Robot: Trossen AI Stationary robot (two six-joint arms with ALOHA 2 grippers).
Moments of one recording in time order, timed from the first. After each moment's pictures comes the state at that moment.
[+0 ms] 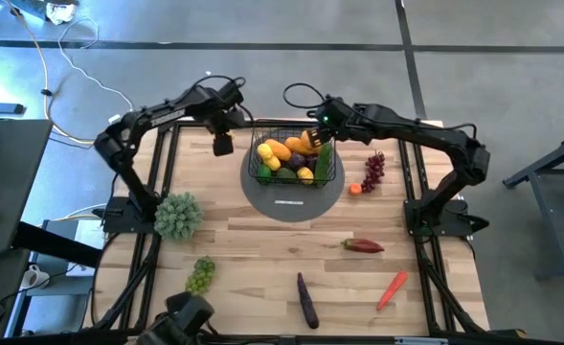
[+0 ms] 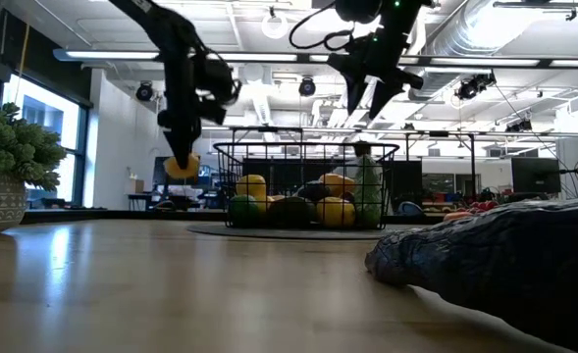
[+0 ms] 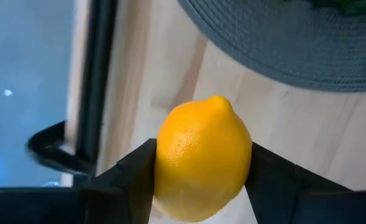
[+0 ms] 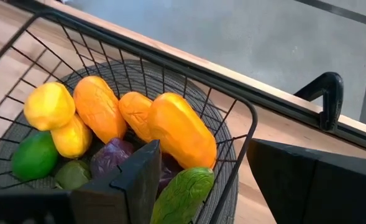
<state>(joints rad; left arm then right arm) 0.89 1.71 1.36 -1.04 -0.07 0.57 -0.41 1.60 1.49 -0.89 0.40 0.61</state>
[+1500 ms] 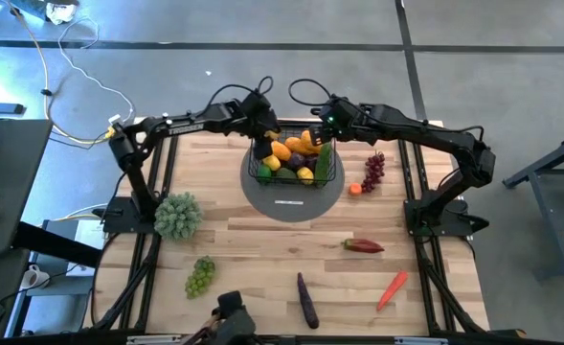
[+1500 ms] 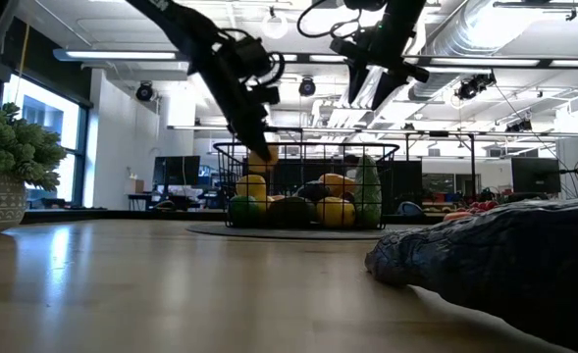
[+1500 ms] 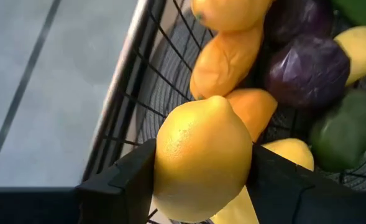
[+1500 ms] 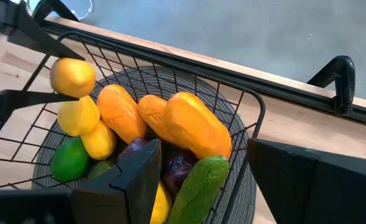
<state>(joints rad) 0.70 1.80 1.36 -0.50 0.01 0.39 -0.40 1.56 1.49 -0.91 0.37 0.73</state>
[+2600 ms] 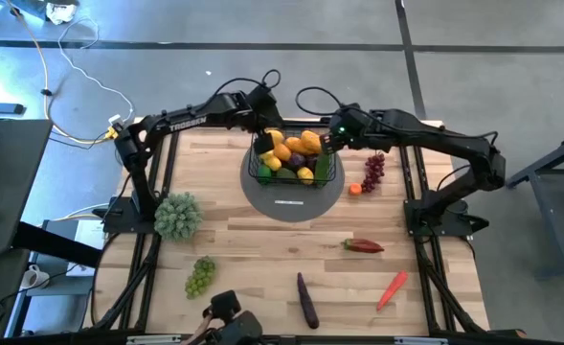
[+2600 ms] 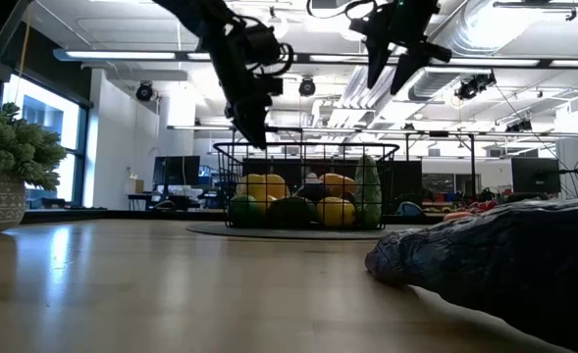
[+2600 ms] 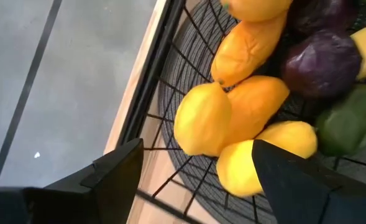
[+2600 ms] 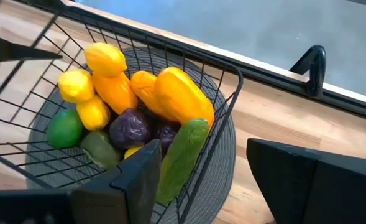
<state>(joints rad) 0.67 1.84 1.59 -0.80 -0.12 0.31 -0.31 1.46 1.49 -1.07 0.42 0.76</state>
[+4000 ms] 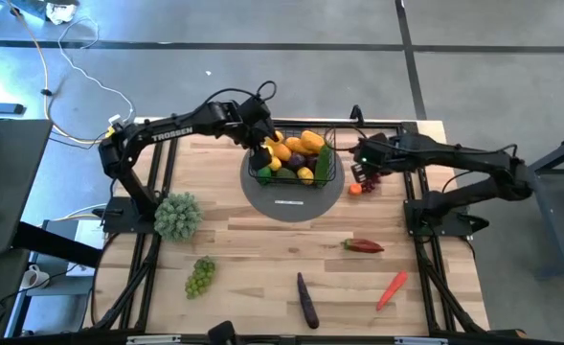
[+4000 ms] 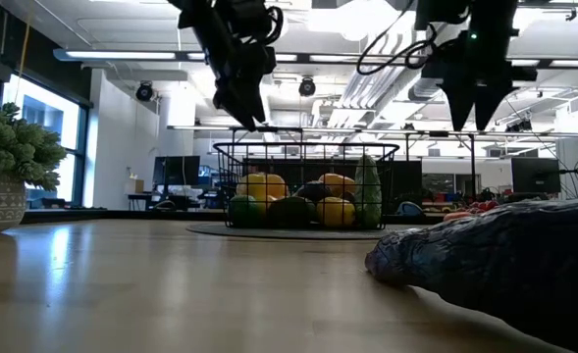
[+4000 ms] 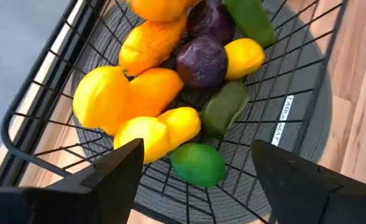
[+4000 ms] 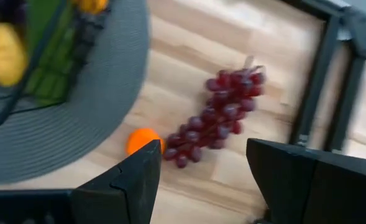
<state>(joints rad) 0.57 1.69 1.49 -0.86 0.07 0.08 -0.29 1.20 1.06 -1.23 0.36 0.86</state>
